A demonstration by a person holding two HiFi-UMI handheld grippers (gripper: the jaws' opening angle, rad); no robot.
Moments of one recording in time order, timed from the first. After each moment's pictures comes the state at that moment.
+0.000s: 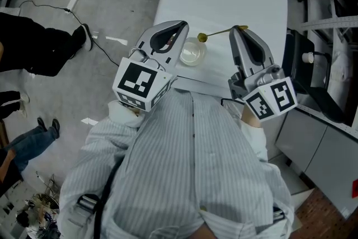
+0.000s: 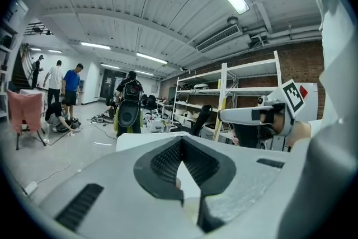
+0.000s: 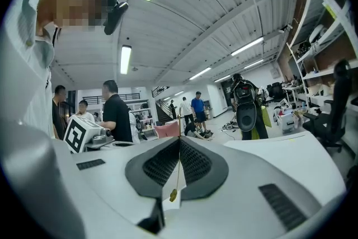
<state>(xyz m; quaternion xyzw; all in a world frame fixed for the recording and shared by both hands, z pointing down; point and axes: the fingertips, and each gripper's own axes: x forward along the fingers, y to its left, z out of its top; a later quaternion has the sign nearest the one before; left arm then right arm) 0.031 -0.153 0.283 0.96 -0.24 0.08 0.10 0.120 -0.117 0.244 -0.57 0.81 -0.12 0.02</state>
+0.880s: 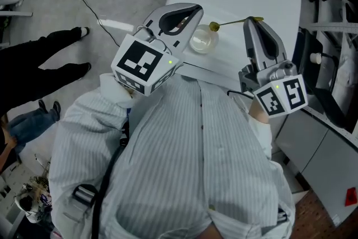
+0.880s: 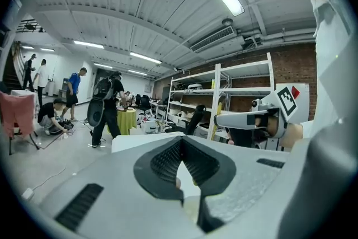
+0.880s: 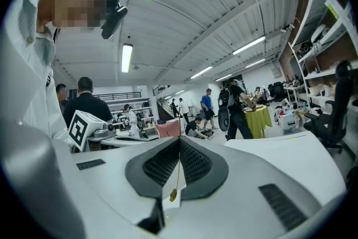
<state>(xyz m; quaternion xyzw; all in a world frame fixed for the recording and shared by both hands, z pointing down) 0.032 -0.154 0.271 0.97 -0.21 0.08 0.09 0.118 -0.117 0.244 -0.57 0.81 -0.12 0.02</state>
